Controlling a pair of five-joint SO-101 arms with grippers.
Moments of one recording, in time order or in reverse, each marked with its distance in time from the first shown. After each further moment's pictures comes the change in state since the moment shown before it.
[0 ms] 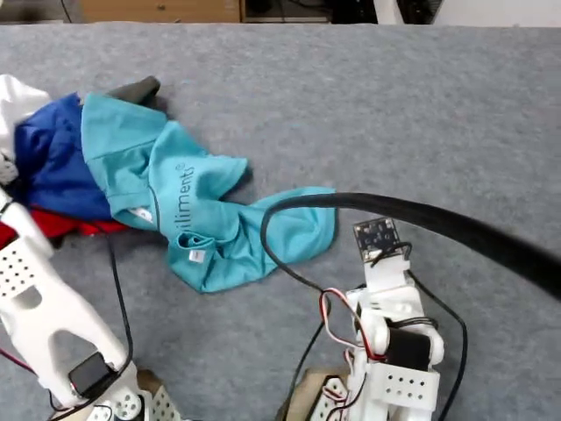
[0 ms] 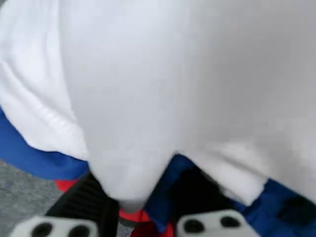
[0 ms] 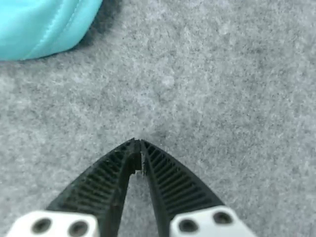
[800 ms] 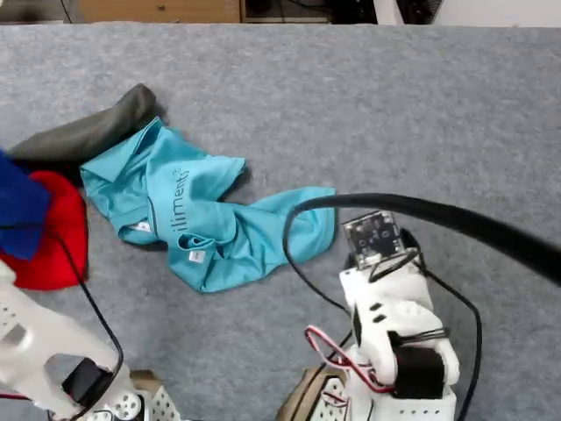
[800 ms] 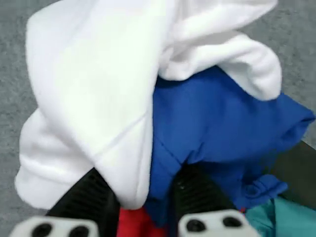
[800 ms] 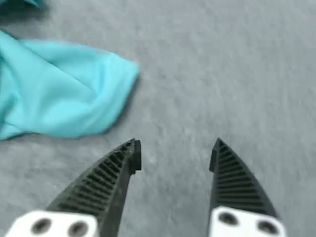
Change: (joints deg) left arm -8.8 -24.6 3.6 0.1 -0.1; right arm -11.3 2.9 -21.8 -1.4 -1.0
